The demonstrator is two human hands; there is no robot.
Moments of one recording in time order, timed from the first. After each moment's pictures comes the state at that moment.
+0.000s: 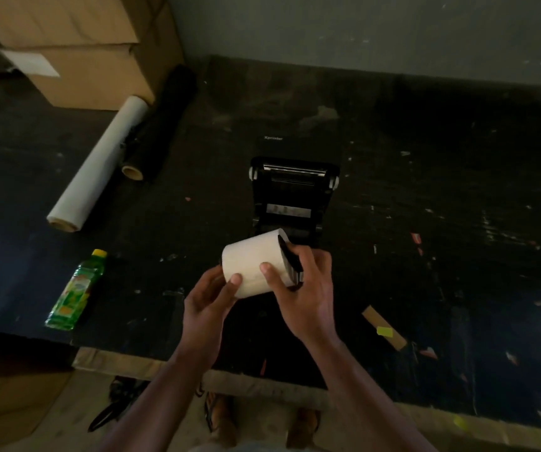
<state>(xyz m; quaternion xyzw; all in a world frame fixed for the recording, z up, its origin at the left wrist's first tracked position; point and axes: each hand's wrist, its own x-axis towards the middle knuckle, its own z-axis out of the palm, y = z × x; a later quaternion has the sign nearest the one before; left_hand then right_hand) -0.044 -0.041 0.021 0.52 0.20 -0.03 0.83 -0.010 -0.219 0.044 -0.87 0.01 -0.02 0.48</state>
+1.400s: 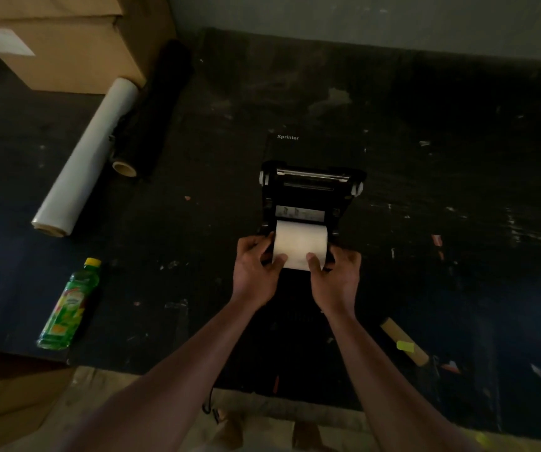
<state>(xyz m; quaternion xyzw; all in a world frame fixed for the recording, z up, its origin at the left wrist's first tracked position) 0.078 -0.068 -0.041 0.86 0.12 -0.02 0.50 0.077 -0.225 -0.024 -0.88 0.21 0.01 0.42</state>
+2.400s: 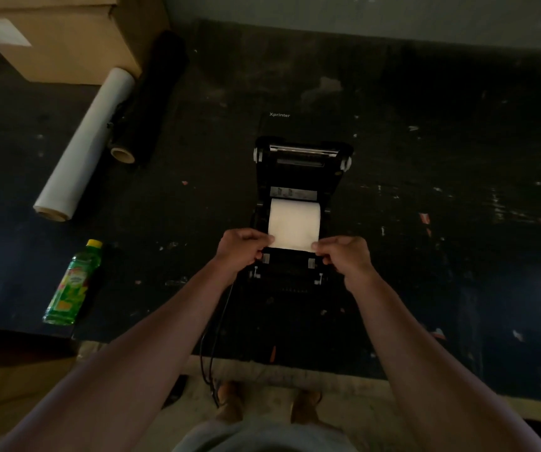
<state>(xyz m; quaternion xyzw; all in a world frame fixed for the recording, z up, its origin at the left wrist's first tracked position) 0.083 -0.040 -0.037 0.75 0.23 -0.21 0.58 0.079 -0.269 -0.013 -0.75 0.31 0.19 0.55</state>
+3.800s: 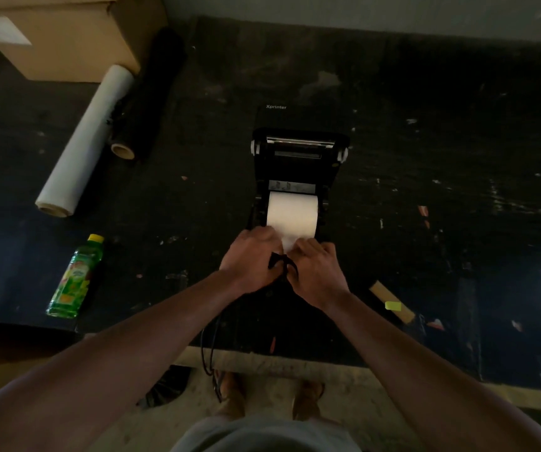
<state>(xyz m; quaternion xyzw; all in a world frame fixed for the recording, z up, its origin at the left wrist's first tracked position) 0.047 -0.055 -0.020 0.96 -0.21 -0.07 0.20 0.029 -0.241 -0.035 -0.97 -0.20 0.06 0.12</state>
